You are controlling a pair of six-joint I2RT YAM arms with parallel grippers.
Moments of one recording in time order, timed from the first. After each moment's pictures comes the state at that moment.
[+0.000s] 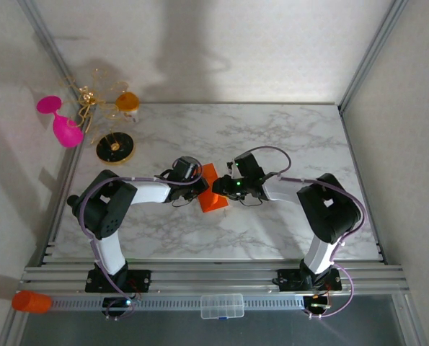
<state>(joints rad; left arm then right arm) -0.56 1.83 0.88 0.07 0.16 -1.09 0.62 1.77 0.89 0.01 -0.52 0.77</state>
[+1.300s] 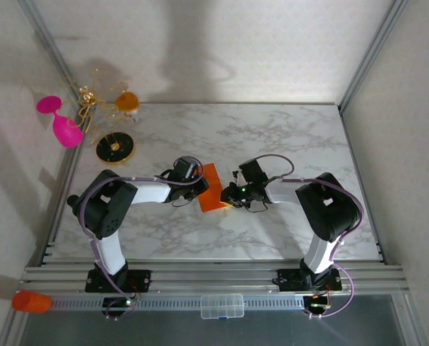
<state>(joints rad) -0.56 1.83 0.88 0.08 0.16 -1.04 0.59 1.77 0.82 -0.04 -0.54 0.80</state>
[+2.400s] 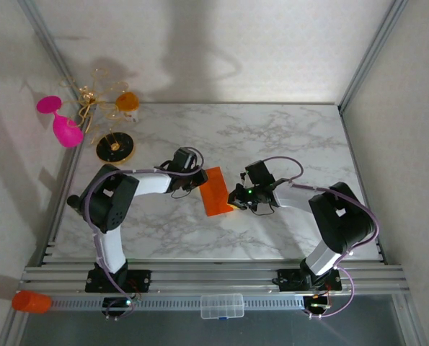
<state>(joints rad) -0.50 1.90 0.99 0.02 0.18 -0.92 0.57 1.63 0.76 -0.13 -0.51 0.84</state>
